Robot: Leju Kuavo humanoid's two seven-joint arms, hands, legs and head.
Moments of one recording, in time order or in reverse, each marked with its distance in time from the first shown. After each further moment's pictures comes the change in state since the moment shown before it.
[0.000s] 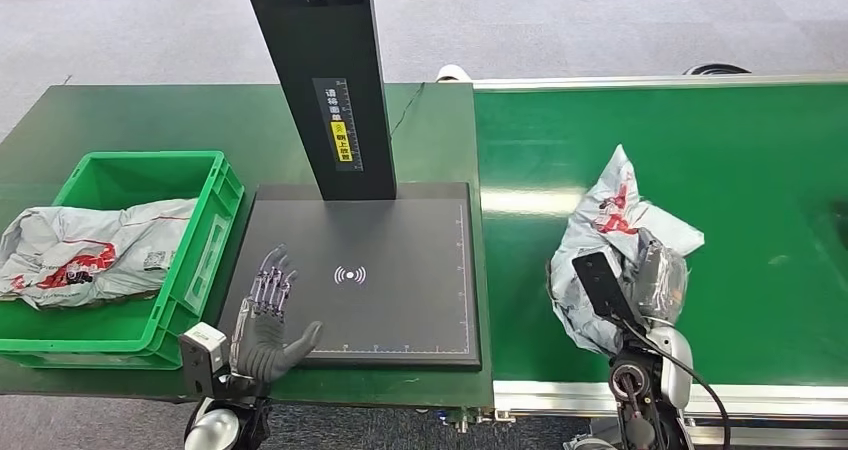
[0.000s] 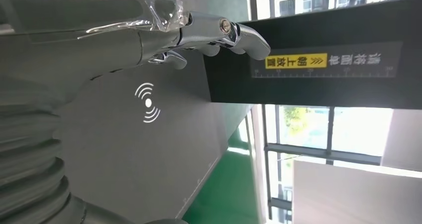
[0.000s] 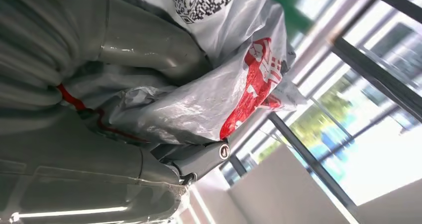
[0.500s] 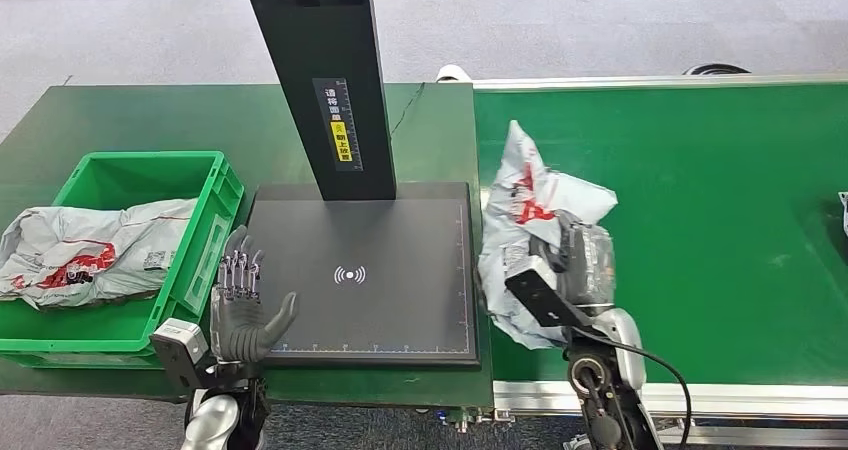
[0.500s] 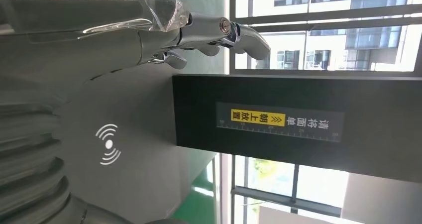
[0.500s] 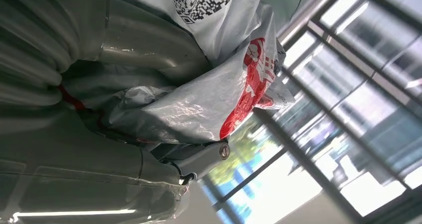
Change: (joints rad) left arm -0.046 -0.006 -0.005 0.000 0.088 0.171 -0.076; right arm -0.037 0.028 0.250 -0.045 -0.014 0.145 -0.105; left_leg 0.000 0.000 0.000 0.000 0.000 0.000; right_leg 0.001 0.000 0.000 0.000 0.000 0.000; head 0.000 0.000
